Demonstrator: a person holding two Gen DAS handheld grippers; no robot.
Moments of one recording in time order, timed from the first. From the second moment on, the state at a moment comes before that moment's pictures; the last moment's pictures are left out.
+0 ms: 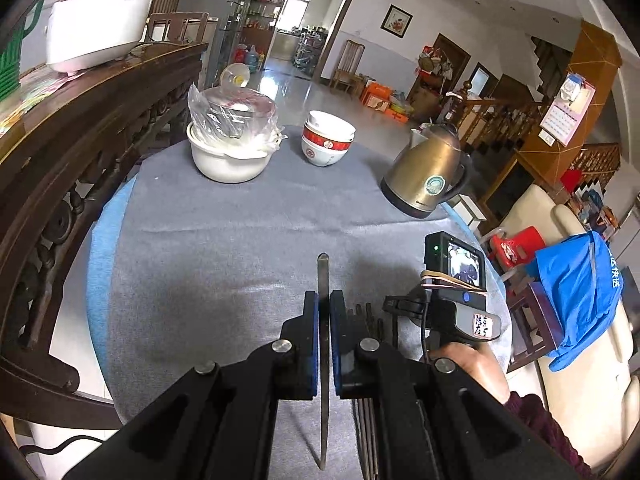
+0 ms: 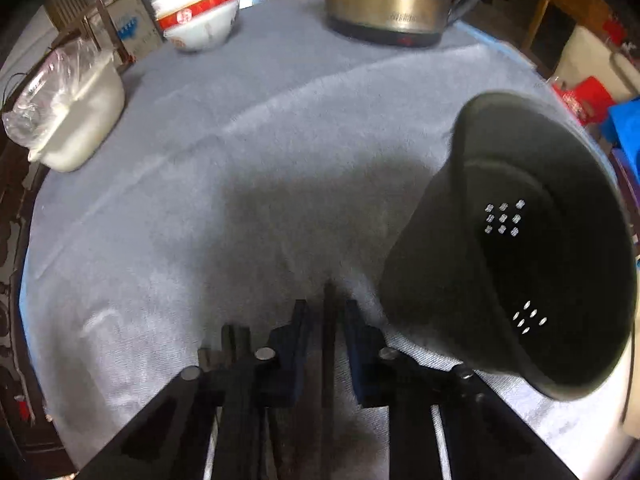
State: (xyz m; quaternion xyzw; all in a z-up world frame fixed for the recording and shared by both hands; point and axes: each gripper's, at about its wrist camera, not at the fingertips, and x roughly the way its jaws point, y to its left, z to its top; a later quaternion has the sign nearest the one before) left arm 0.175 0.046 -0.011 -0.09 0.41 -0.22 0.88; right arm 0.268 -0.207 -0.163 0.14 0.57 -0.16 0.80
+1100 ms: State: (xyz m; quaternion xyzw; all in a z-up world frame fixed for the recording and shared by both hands) left arm 0.155 -0.072 0.136 -0.05 0.27 -0.27 0.92; right arm 0.094 -0.295 0.136 0.23 0.13 -0.05 0.96
